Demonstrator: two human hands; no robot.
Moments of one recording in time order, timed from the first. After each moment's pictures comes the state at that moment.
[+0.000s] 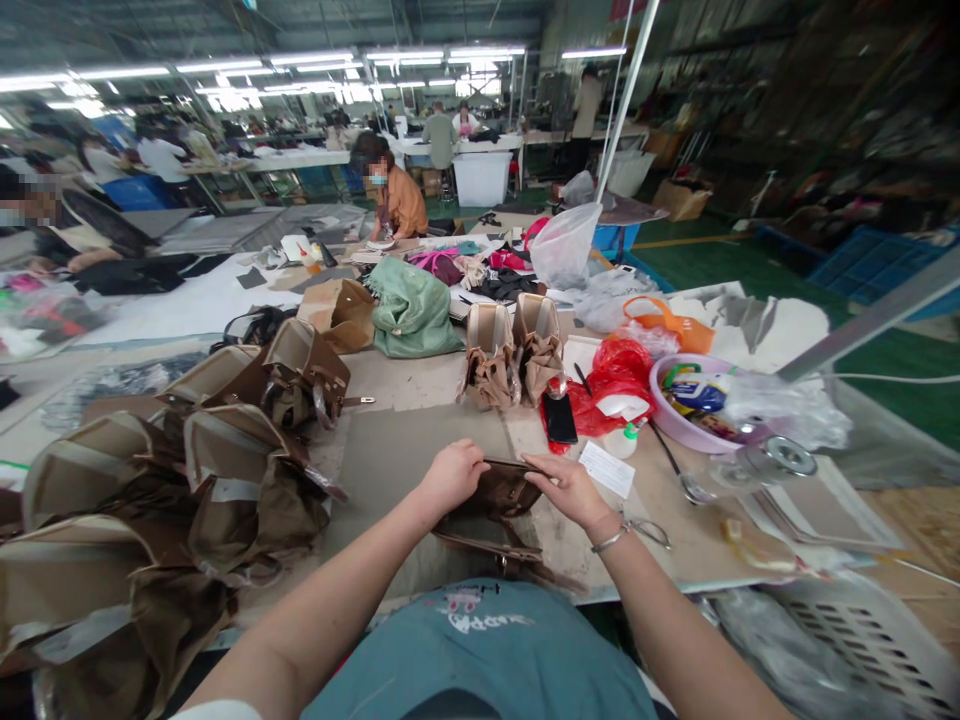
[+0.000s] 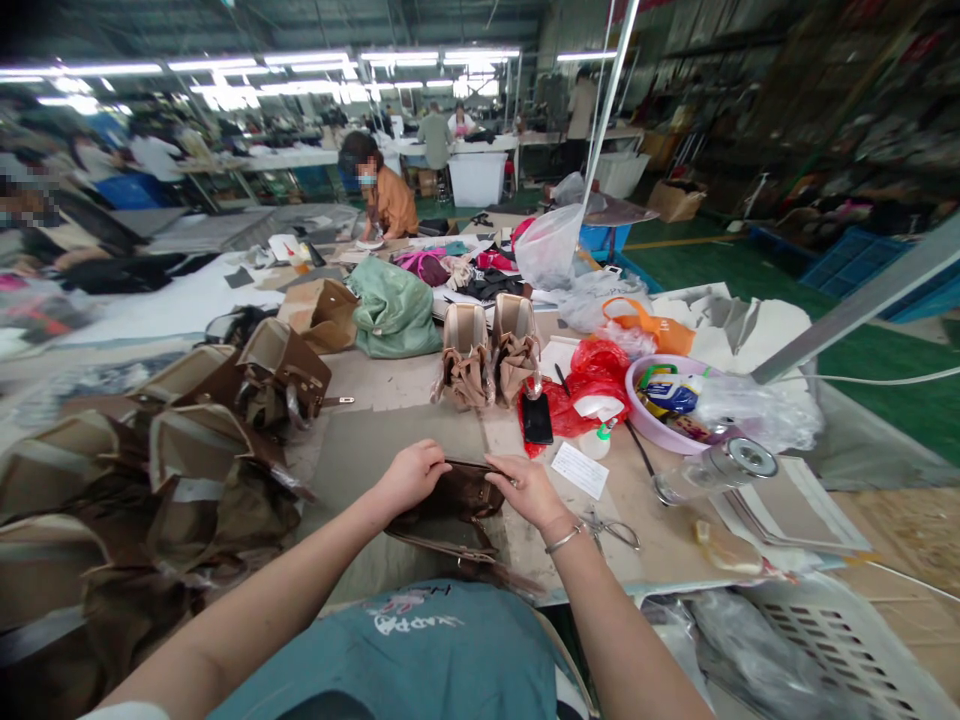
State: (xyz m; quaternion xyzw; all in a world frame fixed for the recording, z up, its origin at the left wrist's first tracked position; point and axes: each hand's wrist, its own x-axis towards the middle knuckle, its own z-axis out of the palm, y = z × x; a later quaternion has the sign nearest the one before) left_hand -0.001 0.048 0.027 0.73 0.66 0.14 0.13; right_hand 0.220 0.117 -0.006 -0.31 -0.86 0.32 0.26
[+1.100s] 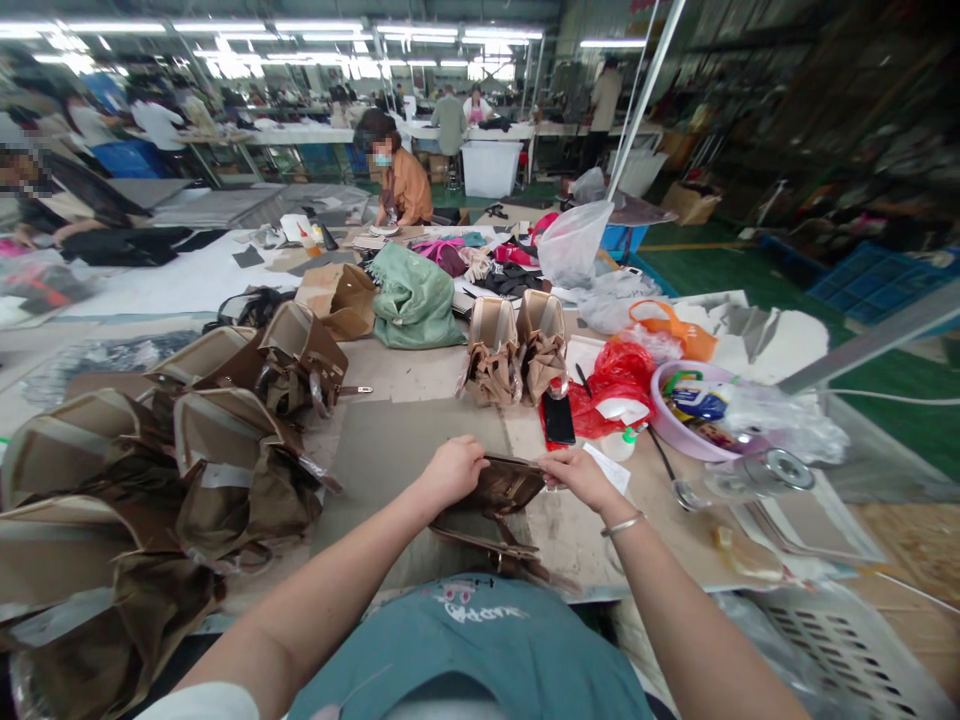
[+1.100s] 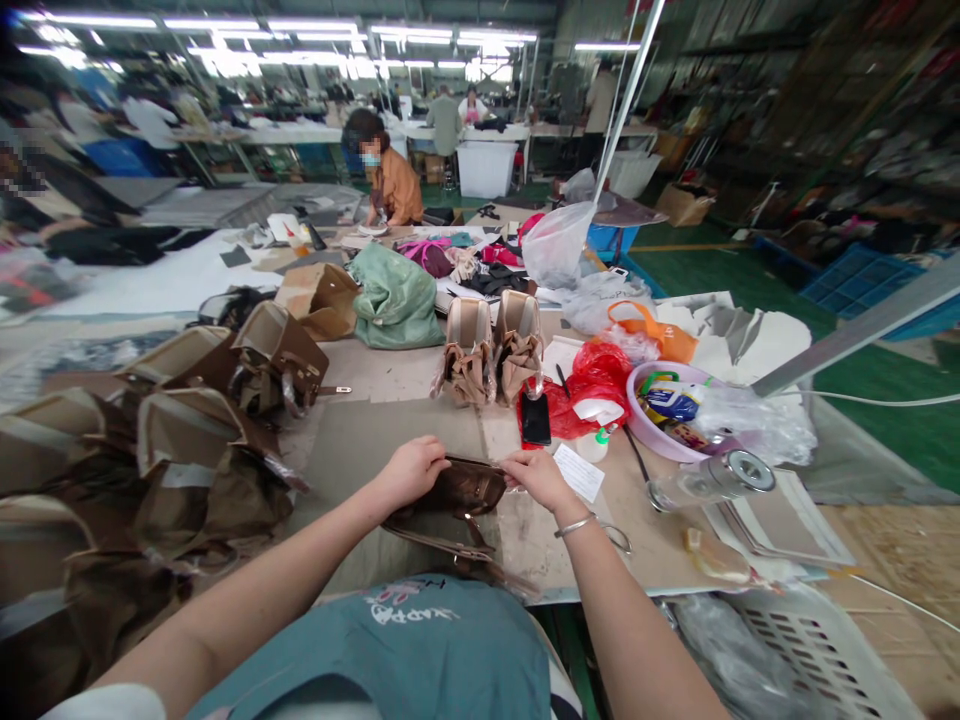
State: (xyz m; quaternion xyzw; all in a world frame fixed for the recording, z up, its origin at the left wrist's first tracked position) left_hand -0.001 0.052 0.027 0.71 0.67 0.13 0.15; right_hand 0.225 0.144 0.003 -0.45 -0.69 0.55 0.12
